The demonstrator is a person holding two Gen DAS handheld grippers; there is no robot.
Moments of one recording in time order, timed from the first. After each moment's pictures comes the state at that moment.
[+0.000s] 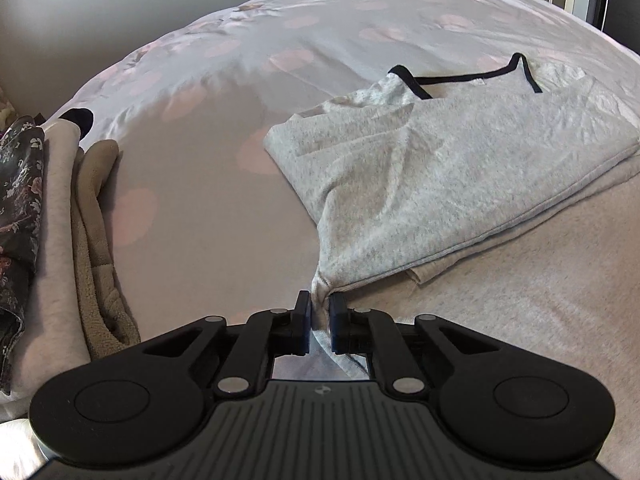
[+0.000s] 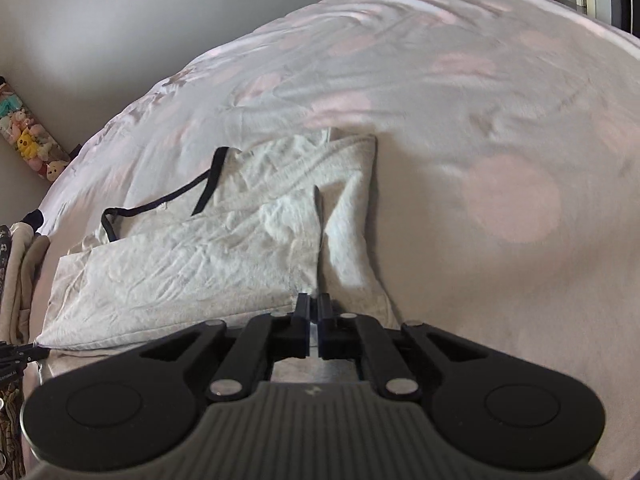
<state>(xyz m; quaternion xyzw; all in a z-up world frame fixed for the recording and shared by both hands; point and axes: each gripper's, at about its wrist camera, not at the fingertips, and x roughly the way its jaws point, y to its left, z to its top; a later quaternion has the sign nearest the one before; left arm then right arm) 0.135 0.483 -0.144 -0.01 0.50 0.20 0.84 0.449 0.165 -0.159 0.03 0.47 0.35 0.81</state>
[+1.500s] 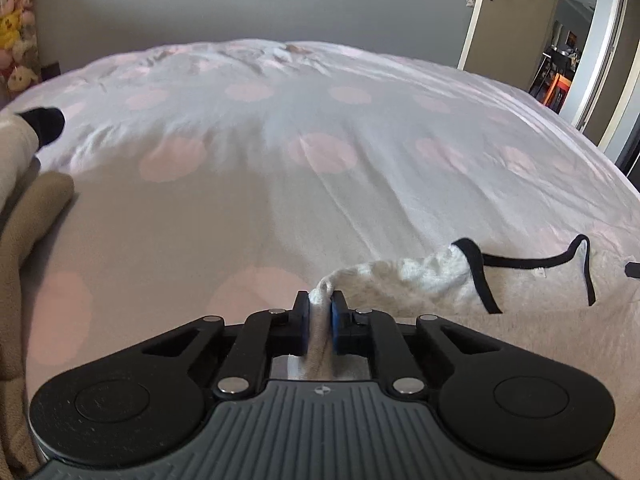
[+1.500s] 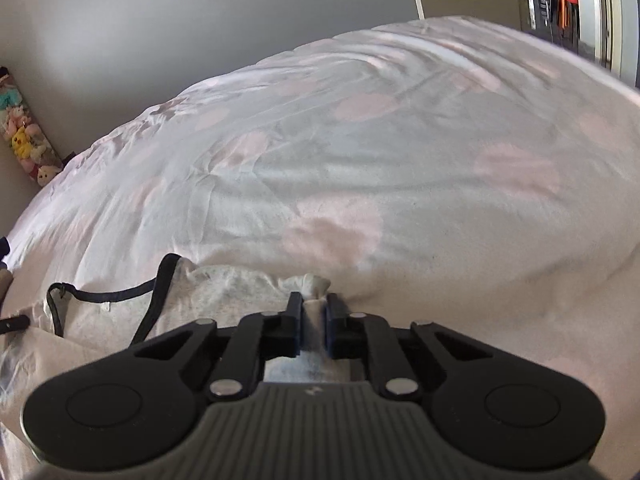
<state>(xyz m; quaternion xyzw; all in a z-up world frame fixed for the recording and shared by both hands) 0.225 0.564 -0.139 -0.16 0.36 0.24 0.89 0.546 0.234 -0.158 -0.01 0.39 0.36 0.85</state>
